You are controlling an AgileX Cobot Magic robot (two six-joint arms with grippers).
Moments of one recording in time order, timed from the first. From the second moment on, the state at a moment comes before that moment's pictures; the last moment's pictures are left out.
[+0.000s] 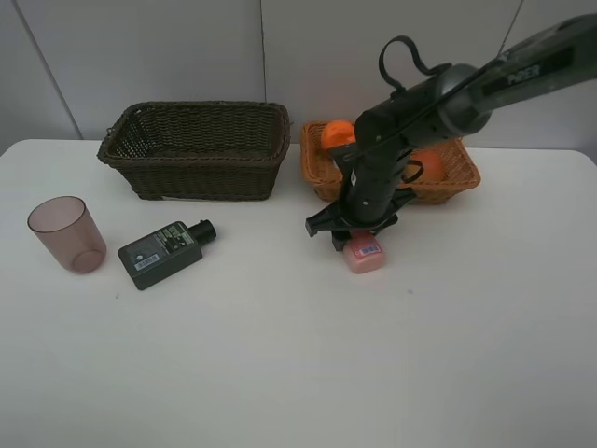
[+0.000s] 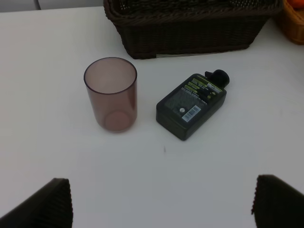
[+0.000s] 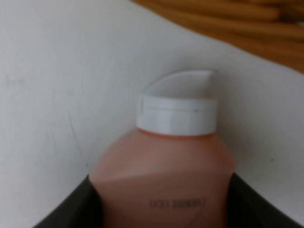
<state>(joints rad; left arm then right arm) 0.00 -0.01 -0.51 -0.07 1.06 0.04 0.54 2.15 -1.35 -0.25 0.67 0.35</state>
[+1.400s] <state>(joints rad) 0.00 -0.01 -0.51 -0.07 1.06 0.04 0.73 2.18 -2.04 -0.16 0.98 0.24</state>
